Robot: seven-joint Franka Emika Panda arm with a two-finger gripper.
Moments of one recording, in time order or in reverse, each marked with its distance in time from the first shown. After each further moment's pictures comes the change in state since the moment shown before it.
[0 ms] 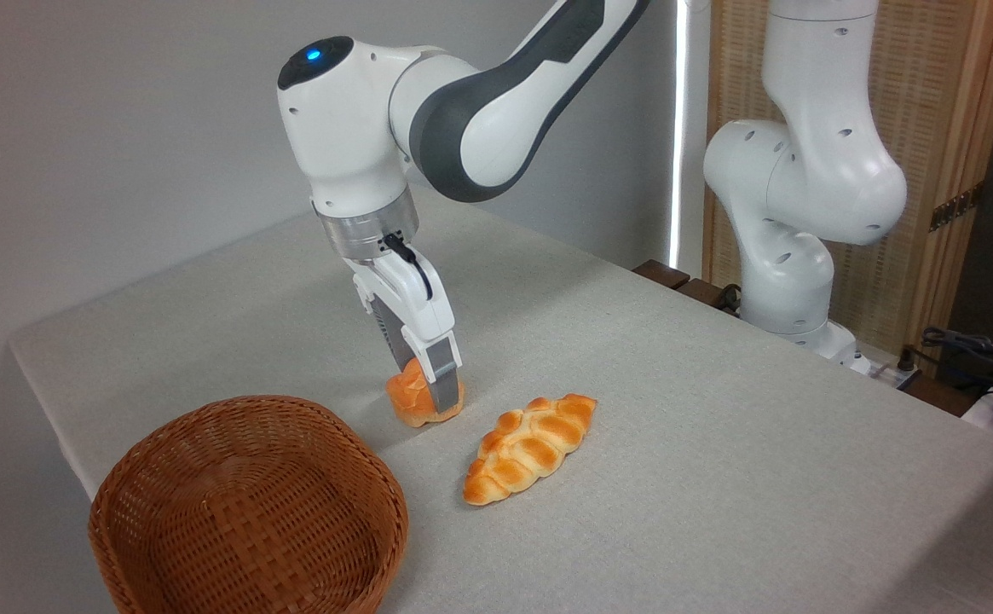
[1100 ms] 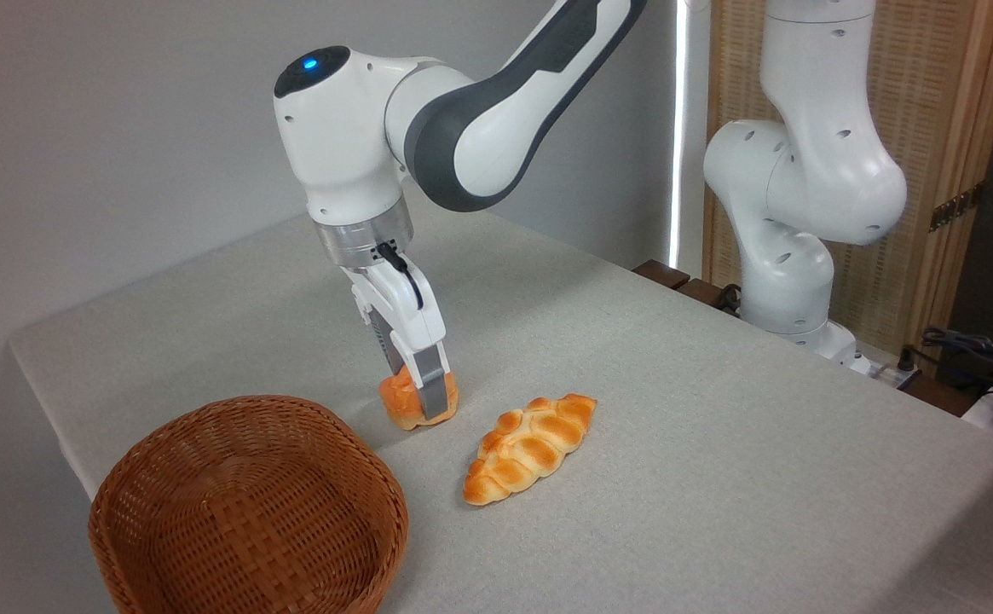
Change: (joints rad) arm -0.001 0.020 0.000 0.008 0.016 0.034 0.021
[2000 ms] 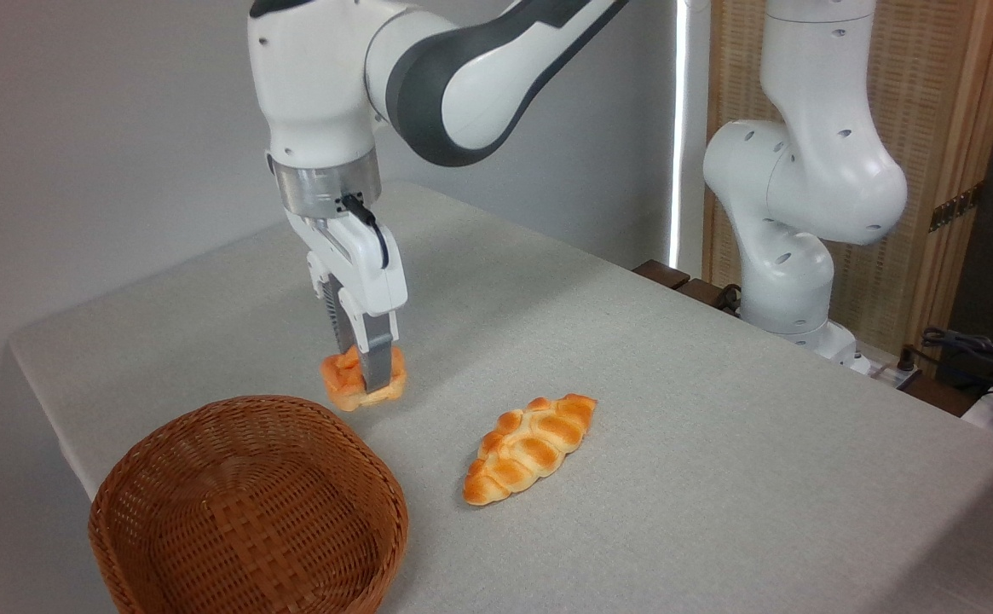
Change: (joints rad) arm 0.009 -0.003 0.026 0.135 -0.027 0.002 0.000
